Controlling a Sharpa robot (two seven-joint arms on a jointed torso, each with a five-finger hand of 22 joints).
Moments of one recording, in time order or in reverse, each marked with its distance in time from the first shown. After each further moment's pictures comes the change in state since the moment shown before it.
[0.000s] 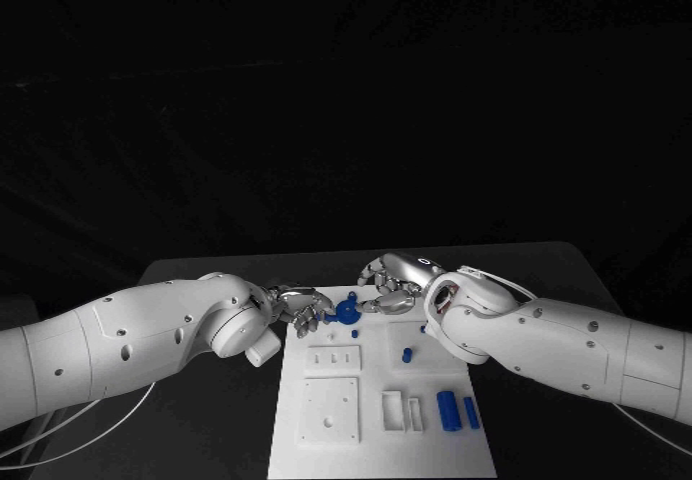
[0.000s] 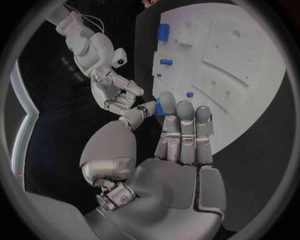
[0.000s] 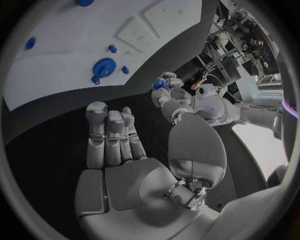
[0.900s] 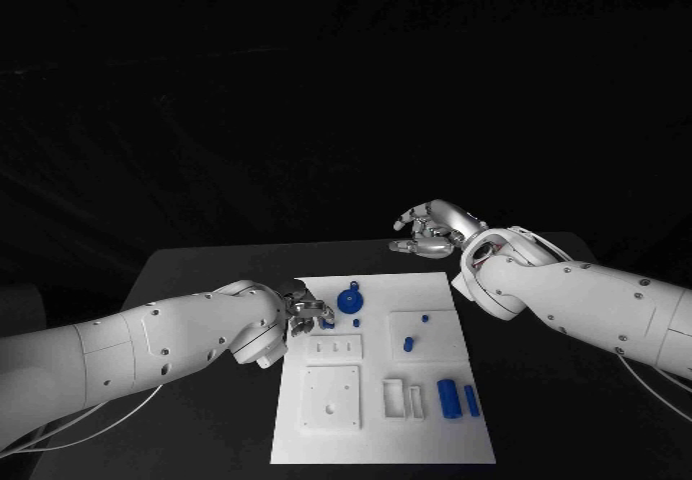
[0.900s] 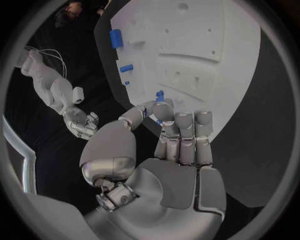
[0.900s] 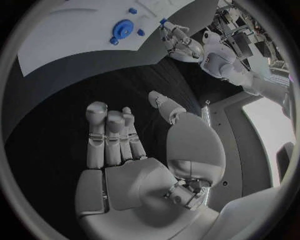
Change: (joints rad) left arm -0.051 0.095 -0.047 -0.087 -0.313 -0.096 -0.079; left_hand 0.000 0.000 -0.012 -0.007 0.026 0.028 -0.016 -0.043 0.009 0.040 -0.014 0.232 0.127 0.037 -0.038 0.170 0.044 0.000 0.086 -0.025 0.093 0.031; right arm 0.043 -0.073 0.059 -0.054 0.197 -0.091 0.068; right_hand 0.025 0.025 -0.009 0.007 0.050 -0.005 0.001 0.005 0.006 0.000 0.000 0.012 -0.024 0.000 0.000 0.000 -0.003 0.000 0.000 0.000 -0.009 0.001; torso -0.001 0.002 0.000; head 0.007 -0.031
